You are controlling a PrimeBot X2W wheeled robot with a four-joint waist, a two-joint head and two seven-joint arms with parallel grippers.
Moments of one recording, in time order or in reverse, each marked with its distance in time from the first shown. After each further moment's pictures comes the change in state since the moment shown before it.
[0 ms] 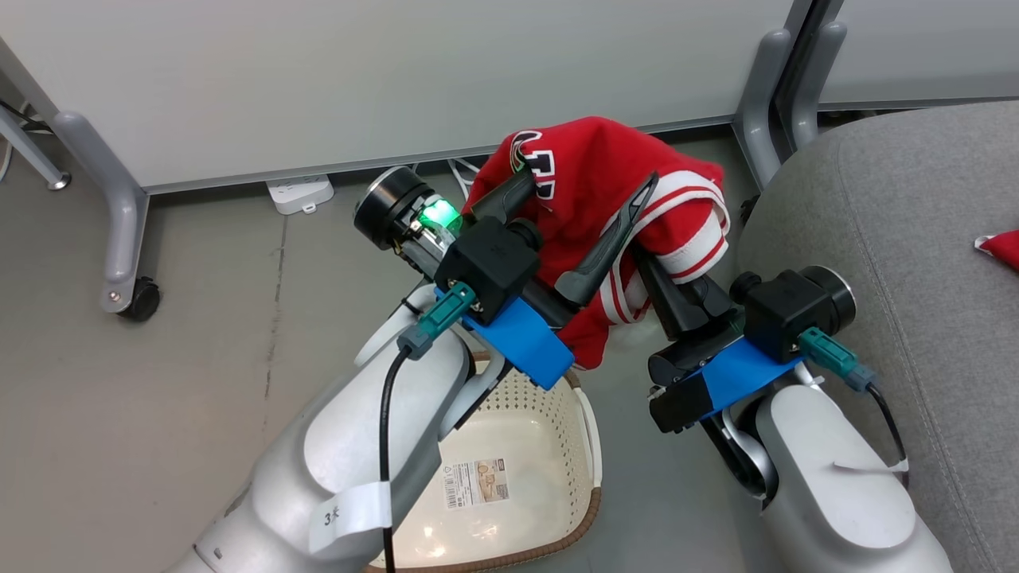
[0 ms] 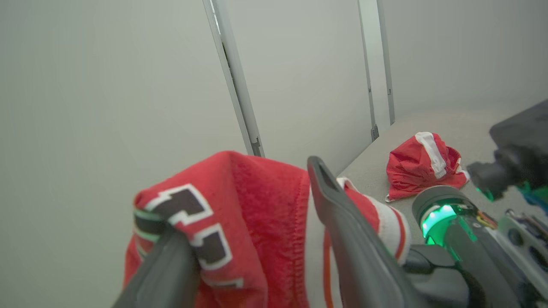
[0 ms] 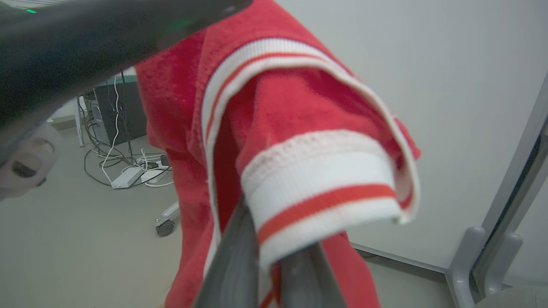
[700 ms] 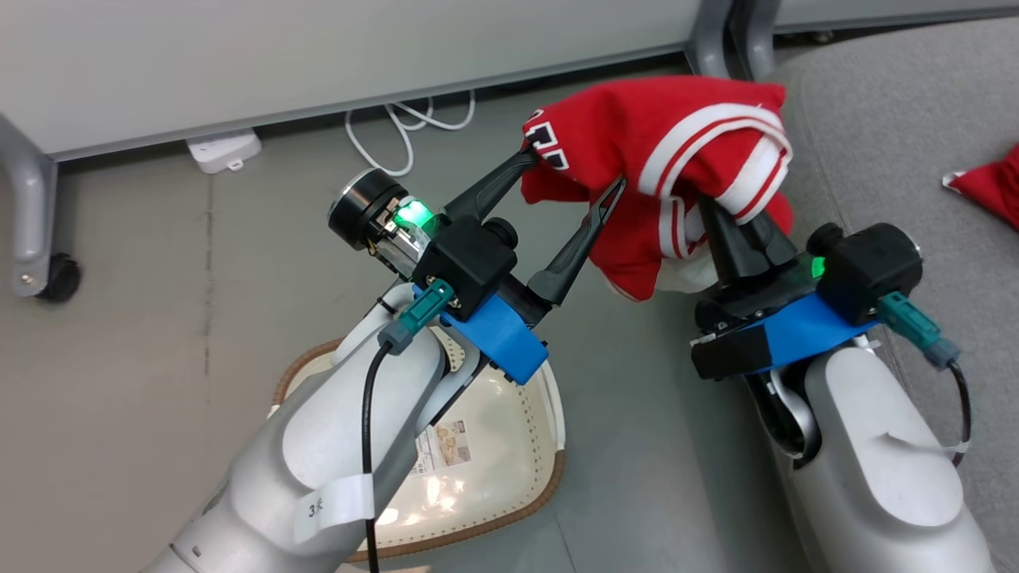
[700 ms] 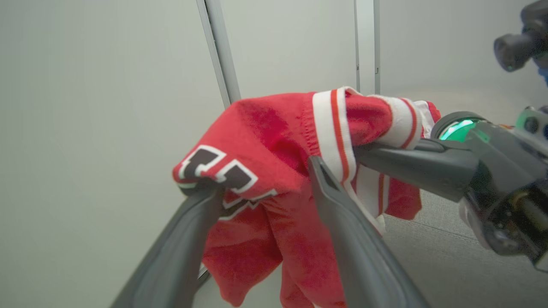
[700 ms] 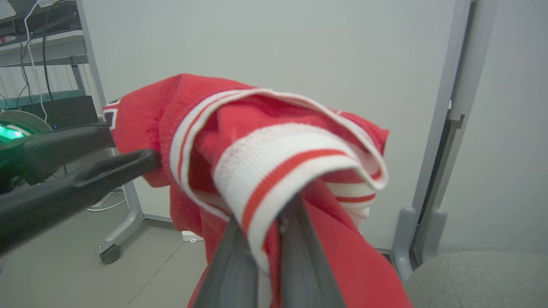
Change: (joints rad) left arm 0.001 0.036 0.000 0.023 0.004 0.000 0.000; right arm -0.022 0.003 -0.123 -0.085 -0.011 0.000 0.000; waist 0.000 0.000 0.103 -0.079
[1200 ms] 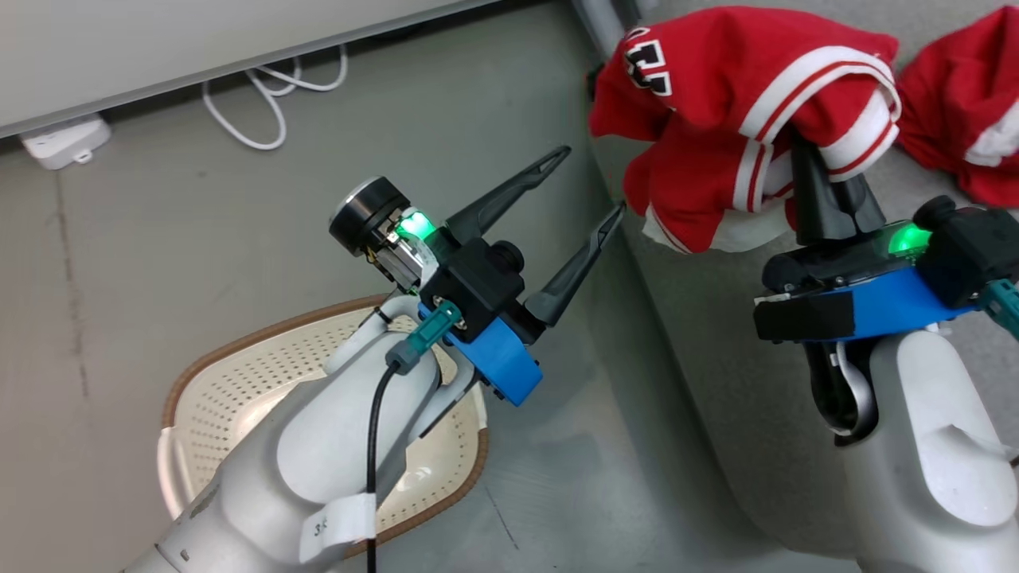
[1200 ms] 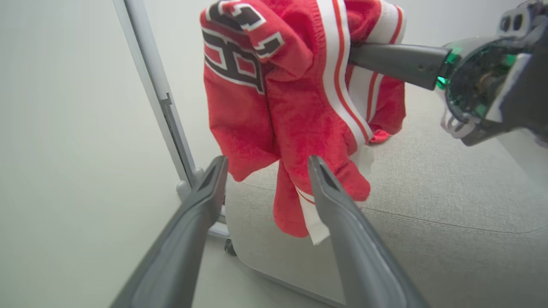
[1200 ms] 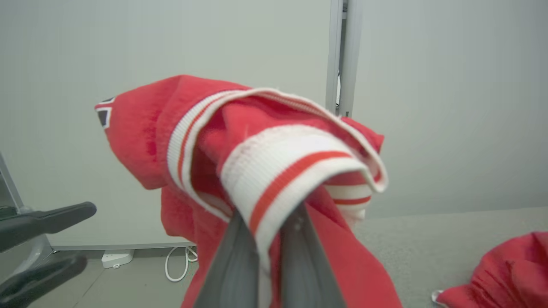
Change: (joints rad) left arm -0.008 0.053 -0.067 -0.020 0.015 0.000 0.000; right arm 0.004 0.029 -0.170 -0.089 -0.002 0.000 0.000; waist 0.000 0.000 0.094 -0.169
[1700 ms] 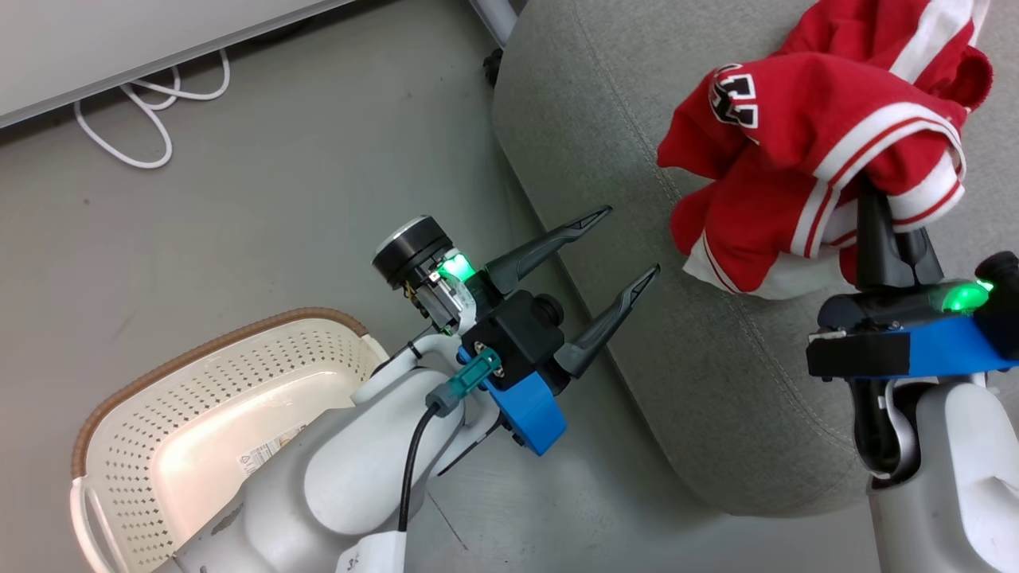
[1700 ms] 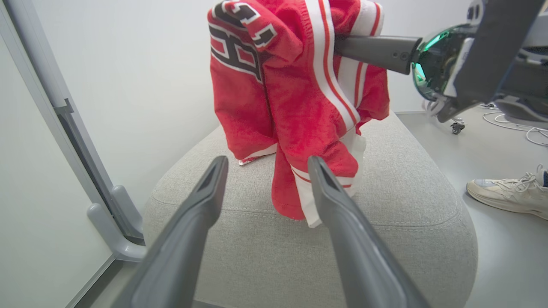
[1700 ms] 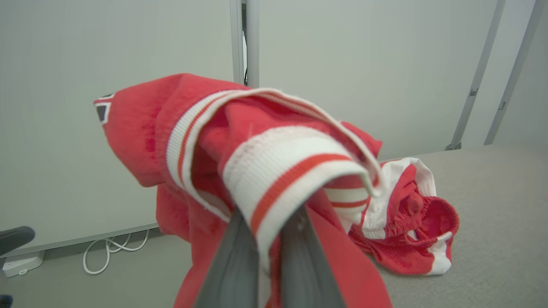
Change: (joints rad) left arm 0.012 0.008 -0.119 -0.013 -0.011 0.000 0.000; right arm 0.119 0.011 -0.129 -0.052 -0.003 0.000 0.000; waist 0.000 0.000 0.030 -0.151
